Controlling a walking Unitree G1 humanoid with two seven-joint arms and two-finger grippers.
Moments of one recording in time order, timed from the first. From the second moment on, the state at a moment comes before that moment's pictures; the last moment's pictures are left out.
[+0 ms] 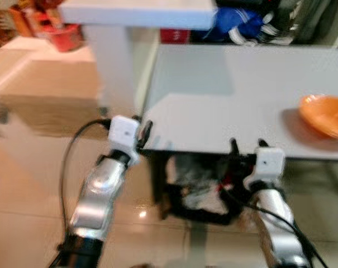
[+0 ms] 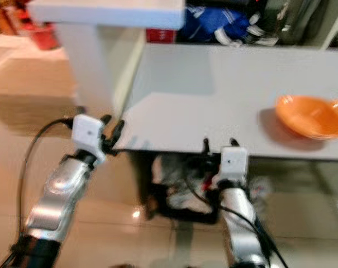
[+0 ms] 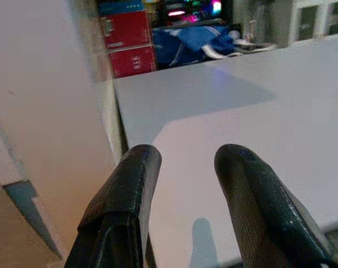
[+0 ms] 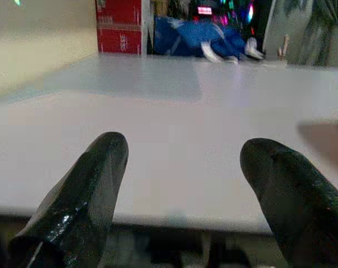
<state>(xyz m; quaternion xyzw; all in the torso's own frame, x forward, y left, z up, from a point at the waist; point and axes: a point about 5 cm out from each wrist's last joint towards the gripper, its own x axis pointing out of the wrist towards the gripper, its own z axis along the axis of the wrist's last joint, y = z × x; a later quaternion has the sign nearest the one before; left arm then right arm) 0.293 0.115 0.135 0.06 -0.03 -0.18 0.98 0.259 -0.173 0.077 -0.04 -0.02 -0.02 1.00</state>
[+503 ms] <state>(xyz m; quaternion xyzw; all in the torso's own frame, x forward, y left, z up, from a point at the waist) 0.296 0.114 0.136 0.07 -0.03 -0.18 0.98 0.261 -0.173 0.078 -0.04 -0.02 -0.02 1.00</state>
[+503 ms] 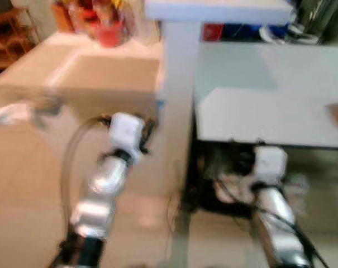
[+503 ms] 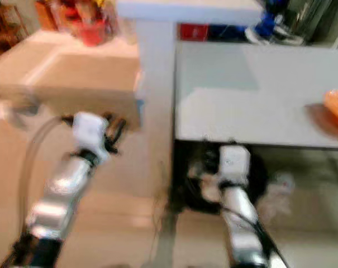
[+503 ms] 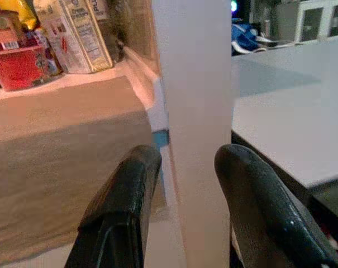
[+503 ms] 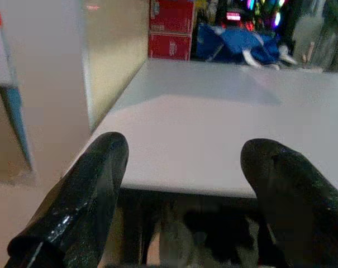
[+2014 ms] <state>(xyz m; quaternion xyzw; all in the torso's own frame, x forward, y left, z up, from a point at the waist) 0.305 0.158 0.115 0.05 0.00 -0.07 1.00 0.266 -0.173 0.083 0.02 -0.04 -0.05 1.00</state>
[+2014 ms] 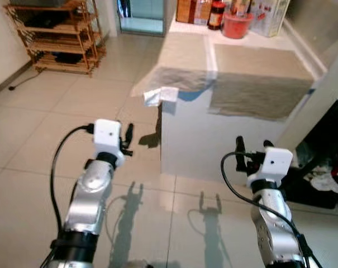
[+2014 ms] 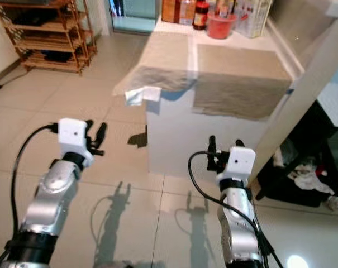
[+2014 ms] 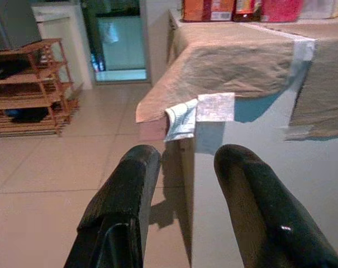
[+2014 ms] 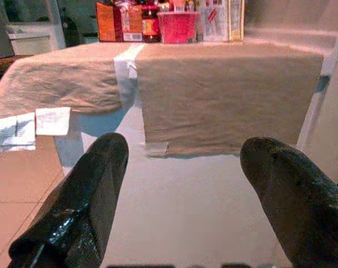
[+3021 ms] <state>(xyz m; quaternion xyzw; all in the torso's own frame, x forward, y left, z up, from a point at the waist) 0.306 0.141 0.120 0.06 -0.02 -0.10 0.99 0.267 -0.179 0.082 0.00 -0.04 -0.05 1.00</state>
